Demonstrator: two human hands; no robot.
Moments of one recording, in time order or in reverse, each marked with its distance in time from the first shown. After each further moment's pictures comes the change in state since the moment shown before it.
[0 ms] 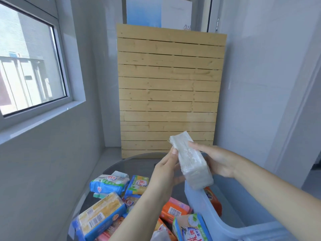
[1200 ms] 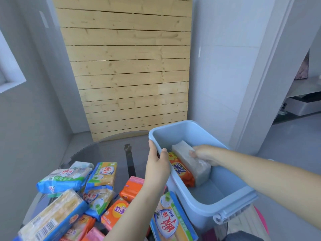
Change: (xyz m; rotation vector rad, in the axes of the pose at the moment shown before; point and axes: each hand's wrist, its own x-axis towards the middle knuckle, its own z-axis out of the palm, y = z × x) left_hand 0.040 -0.086 0.042 0.366 0.250 -0.163; right_hand 0.061 0.121 -0.076 -0.331 0.319 0.332
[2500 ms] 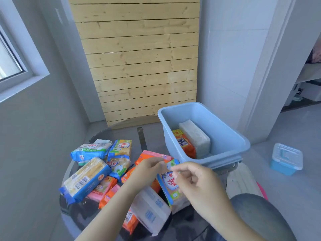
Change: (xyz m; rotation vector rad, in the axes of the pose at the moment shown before) left_hand -0.065 -0.039 -0.079 0.496 -0.319 0.052; right_hand -0.220 0.027 0.106 0.273 0.240 -0.525
